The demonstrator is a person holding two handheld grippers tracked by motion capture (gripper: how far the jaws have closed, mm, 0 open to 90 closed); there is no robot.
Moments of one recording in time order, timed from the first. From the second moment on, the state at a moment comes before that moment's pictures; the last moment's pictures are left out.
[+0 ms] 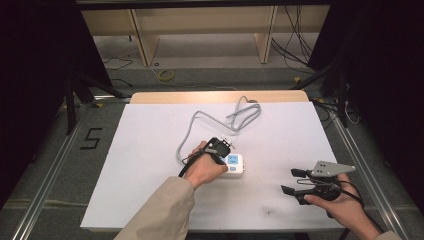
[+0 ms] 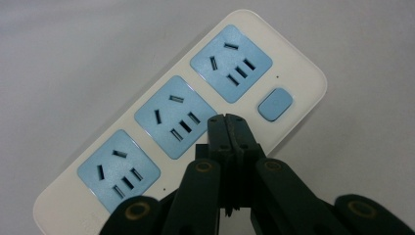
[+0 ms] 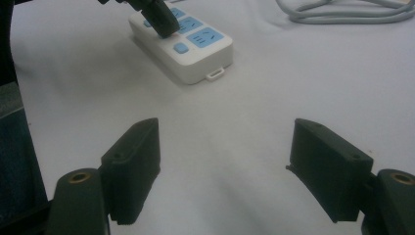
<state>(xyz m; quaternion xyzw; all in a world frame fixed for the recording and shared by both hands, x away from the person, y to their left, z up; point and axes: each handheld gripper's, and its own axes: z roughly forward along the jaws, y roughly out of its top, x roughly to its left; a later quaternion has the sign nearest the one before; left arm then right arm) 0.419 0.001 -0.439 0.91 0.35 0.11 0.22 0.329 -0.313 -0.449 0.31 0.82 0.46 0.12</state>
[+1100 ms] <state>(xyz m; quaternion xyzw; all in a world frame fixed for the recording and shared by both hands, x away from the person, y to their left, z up) 0.415 0.010 -0.426 0.89 0.35 0.13 0.27 0.328 -0.314 -0.448 0.31 0.82 0.46 0.12</state>
